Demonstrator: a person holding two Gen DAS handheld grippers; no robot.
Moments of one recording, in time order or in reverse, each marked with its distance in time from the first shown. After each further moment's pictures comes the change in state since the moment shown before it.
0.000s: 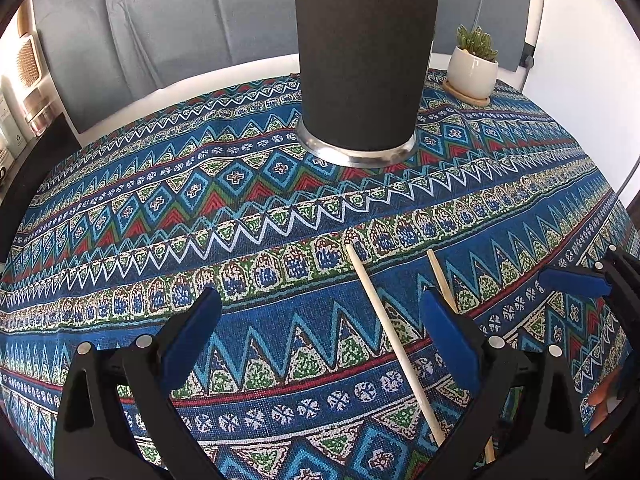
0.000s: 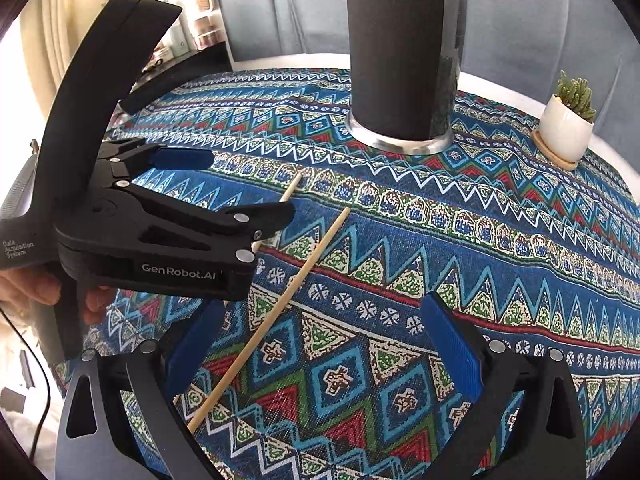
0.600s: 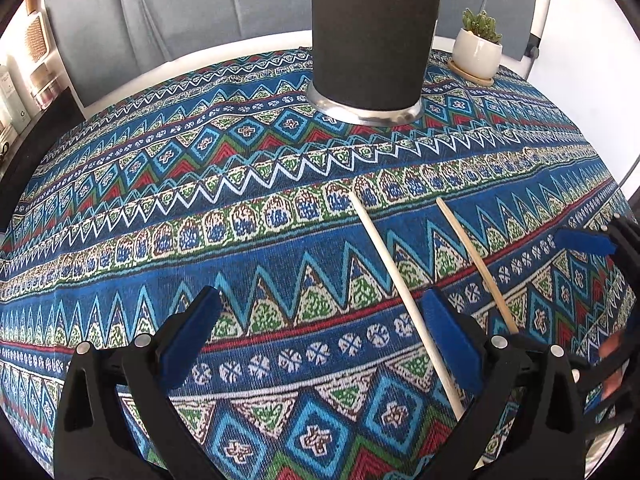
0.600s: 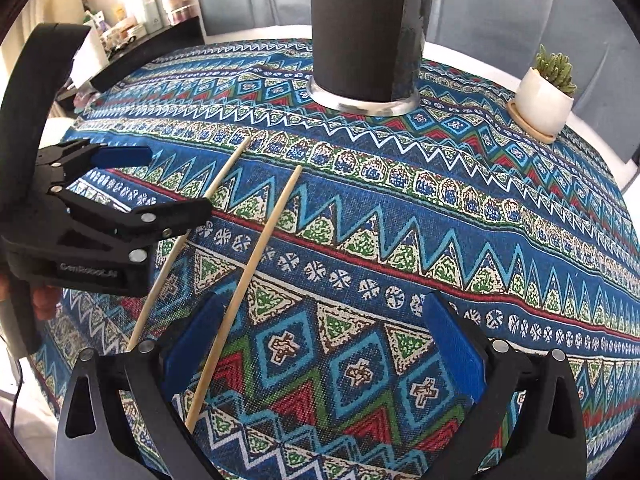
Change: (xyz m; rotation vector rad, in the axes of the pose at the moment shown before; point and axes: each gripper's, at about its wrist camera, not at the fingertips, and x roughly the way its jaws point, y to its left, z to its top) left arm -0.007 0.008 -0.032 -0.025 0.057 -0.007; right arm 0.010 -0.021 -0.010 -0.012 0.107 -0.081
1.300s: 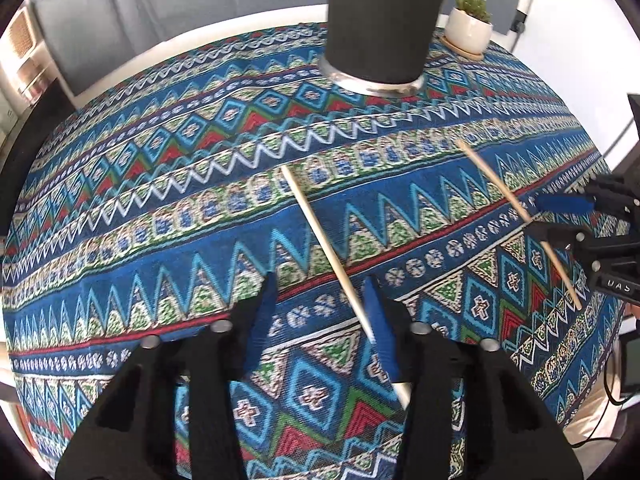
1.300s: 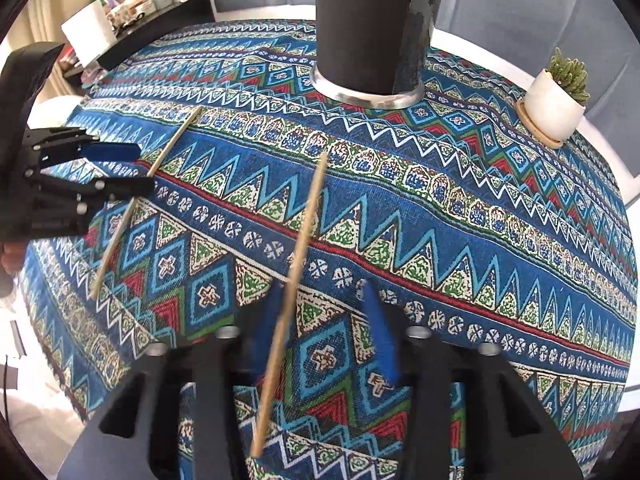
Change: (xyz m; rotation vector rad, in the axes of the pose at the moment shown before) left arm -0.022 0.044 -0.006 0.028 0.129 -0.049; right arm -0.010 -0.012 0.010 -0.062 0.101 0.023
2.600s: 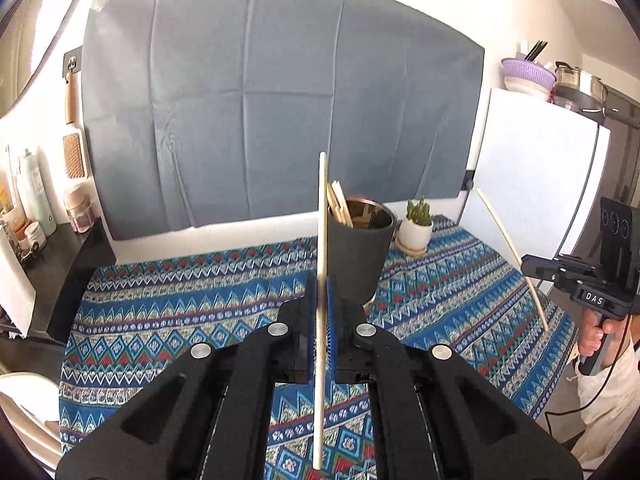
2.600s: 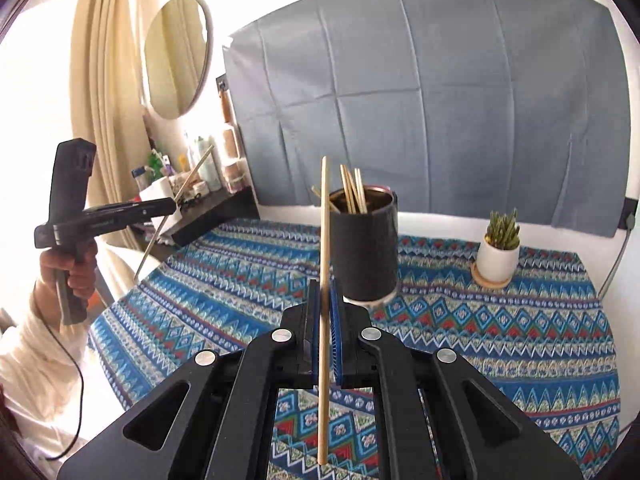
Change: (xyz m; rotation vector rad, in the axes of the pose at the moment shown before) left arm -0.194 0.017 0.036 0.015 -0.627 -0.102; right arm -0.189 -0.032 0.001 0.079 -0.657 0.138
